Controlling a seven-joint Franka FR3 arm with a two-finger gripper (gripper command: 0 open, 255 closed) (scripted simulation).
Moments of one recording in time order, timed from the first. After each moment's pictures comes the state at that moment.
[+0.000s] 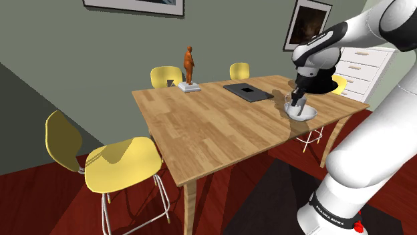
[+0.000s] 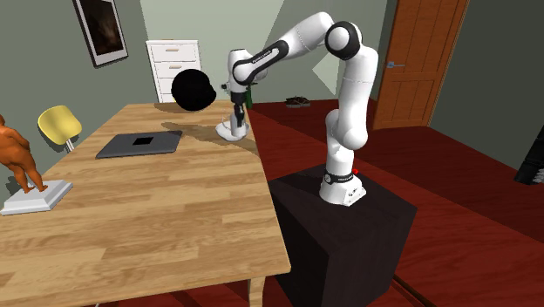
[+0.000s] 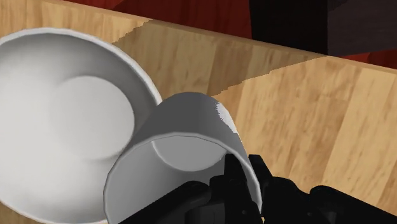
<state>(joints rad) -0.40 -0.12 -0.58 -2.22 -0.05 2.14 -0.78</state>
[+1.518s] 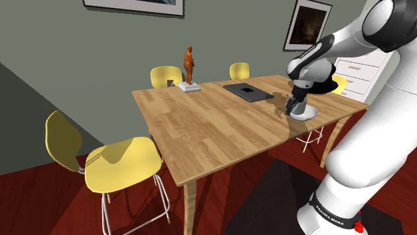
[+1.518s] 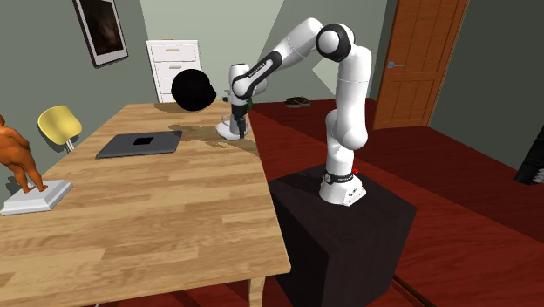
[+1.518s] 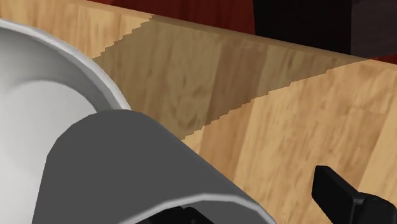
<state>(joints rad) -0.40 -0.03 -0.59 -2.29 0.02 2.30 -0.83</state>
